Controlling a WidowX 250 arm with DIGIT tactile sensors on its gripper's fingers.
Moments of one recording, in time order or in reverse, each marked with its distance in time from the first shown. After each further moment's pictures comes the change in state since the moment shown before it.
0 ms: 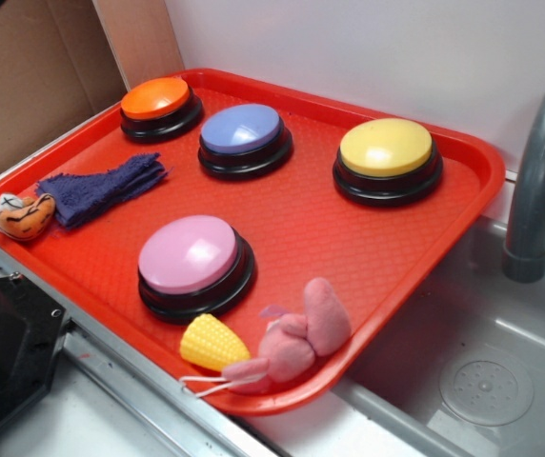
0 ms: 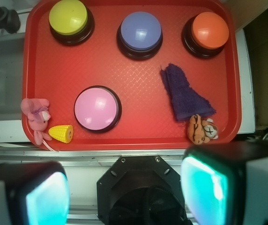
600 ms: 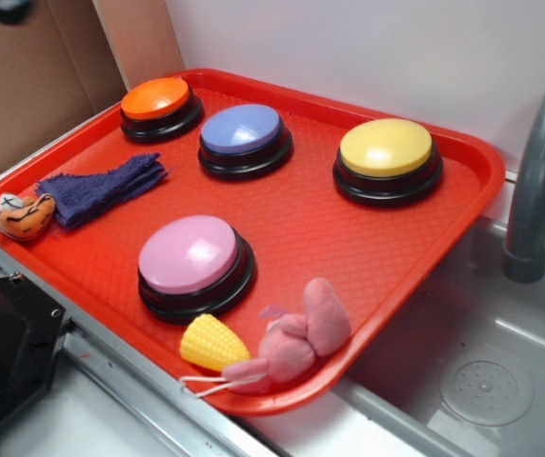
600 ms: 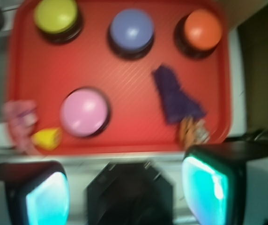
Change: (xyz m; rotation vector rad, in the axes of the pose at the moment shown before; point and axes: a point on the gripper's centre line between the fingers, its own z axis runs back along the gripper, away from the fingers) arm 0.043 0.007 -0.038 0.154 0.075 -0.044
